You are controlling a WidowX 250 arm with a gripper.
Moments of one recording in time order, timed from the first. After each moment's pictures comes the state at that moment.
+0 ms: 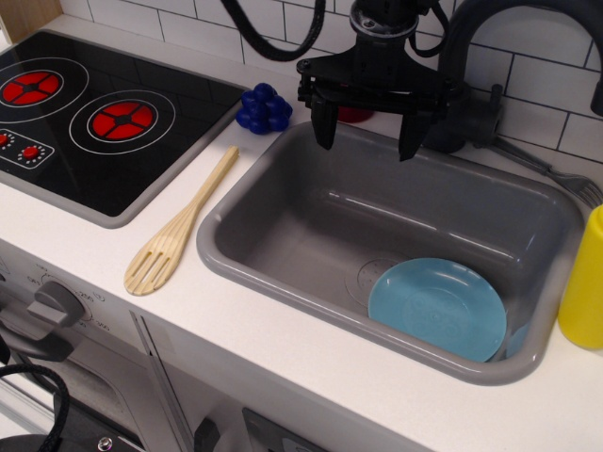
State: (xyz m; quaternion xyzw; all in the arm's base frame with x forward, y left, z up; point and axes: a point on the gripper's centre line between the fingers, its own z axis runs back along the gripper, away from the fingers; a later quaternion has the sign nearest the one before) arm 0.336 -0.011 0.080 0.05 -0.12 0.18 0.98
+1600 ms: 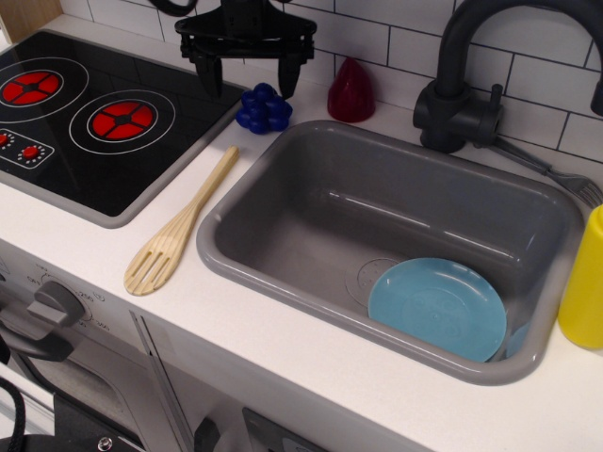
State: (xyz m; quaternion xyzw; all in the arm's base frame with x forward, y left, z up) arm 0.359 0.103 0.077 0.07 -0.15 0.26 0.95
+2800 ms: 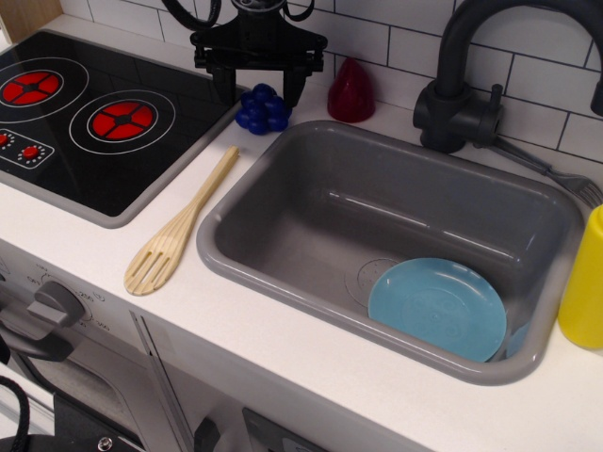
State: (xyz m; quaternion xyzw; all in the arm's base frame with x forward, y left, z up) arm 0.366 0.109 0.067 0.09 -0.16 0.27 0.94
